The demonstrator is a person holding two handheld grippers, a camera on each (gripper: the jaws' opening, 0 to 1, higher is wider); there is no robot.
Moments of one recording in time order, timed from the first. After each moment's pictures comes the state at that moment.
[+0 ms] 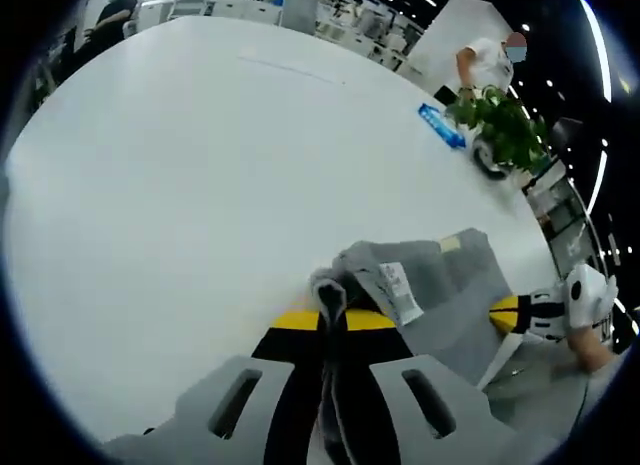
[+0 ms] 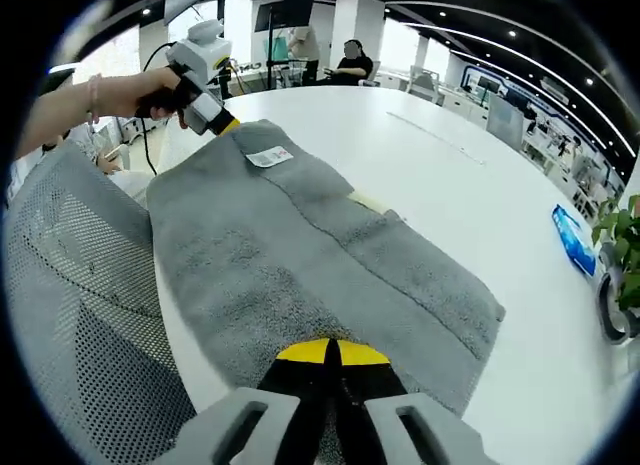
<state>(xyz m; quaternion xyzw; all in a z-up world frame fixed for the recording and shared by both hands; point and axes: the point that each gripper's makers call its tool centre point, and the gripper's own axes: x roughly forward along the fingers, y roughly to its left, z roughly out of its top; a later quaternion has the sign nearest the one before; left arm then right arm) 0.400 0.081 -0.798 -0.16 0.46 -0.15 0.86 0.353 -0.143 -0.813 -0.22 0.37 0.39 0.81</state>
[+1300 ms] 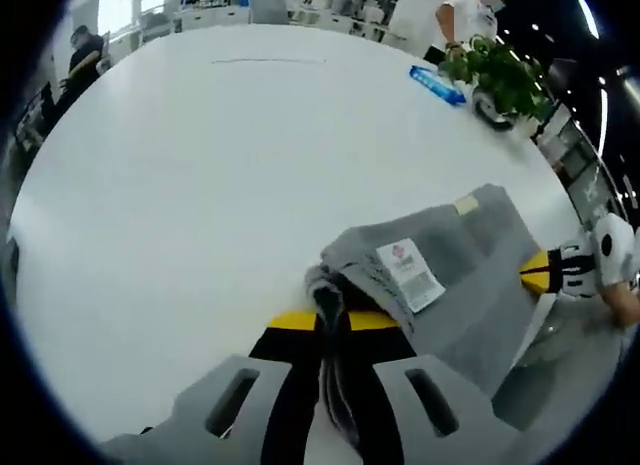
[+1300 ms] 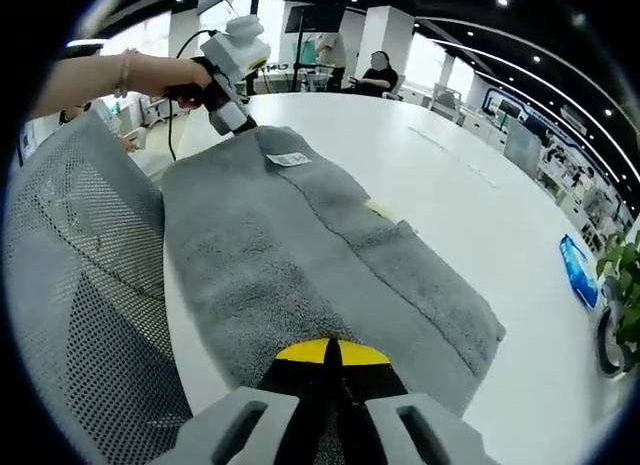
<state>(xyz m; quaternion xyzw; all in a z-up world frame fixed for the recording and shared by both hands) 0.402 0.089 -0.813 -0.07 0.49 -0.15 0.86 0.351 -0.141 -0.813 -0.26 0.33 0.43 0.80</state>
